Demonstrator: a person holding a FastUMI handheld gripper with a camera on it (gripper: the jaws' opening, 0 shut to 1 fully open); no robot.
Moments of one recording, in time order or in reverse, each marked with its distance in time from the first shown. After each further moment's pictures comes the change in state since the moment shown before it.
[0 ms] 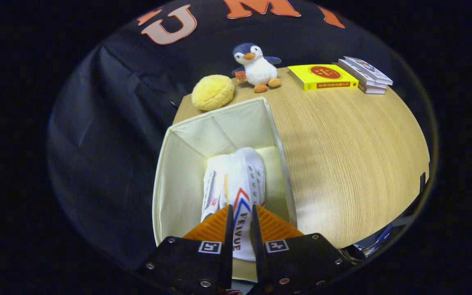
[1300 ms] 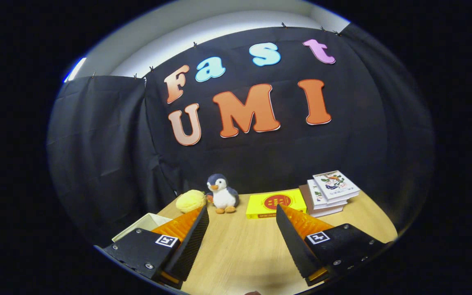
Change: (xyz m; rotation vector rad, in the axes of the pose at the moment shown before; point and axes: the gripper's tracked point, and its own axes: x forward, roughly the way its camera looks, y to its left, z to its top) arm -0.198 -0.258 0.192 -0.218 -0.838 0.053
